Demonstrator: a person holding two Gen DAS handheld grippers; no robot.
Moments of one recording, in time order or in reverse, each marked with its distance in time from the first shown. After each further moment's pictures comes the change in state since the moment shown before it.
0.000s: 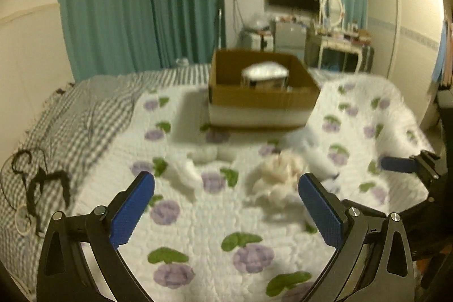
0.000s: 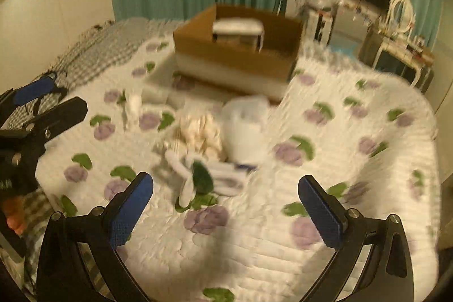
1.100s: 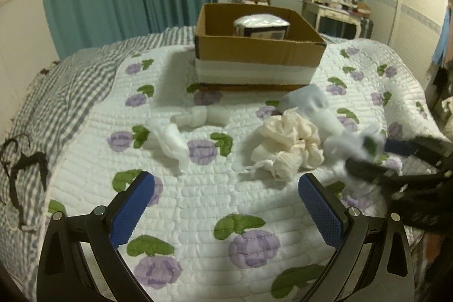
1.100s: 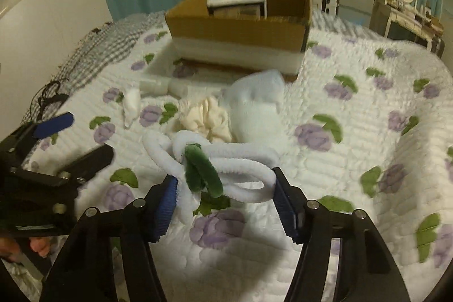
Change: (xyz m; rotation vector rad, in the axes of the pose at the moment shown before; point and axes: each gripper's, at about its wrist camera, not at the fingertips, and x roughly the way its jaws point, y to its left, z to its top) left arm 0.047 -0.001 -0.027 0.032 0.186 -0.025; right arm 0.025 -0.012 0.002 0.091 0.027 0.069
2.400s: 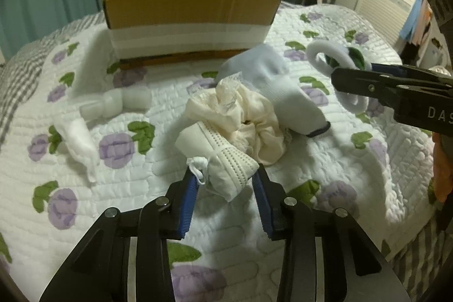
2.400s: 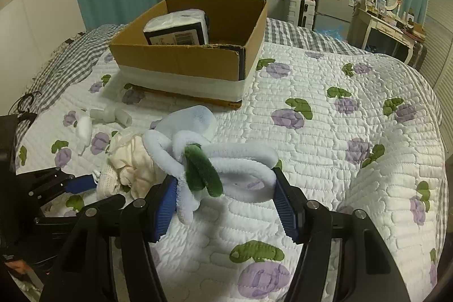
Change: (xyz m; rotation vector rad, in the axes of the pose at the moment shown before) left arm 0.064 -0.046 -0.001 0.089 0.139 -0.227; right arm 0.012 -0.058 0.033 0.011 -0.017 -0.109
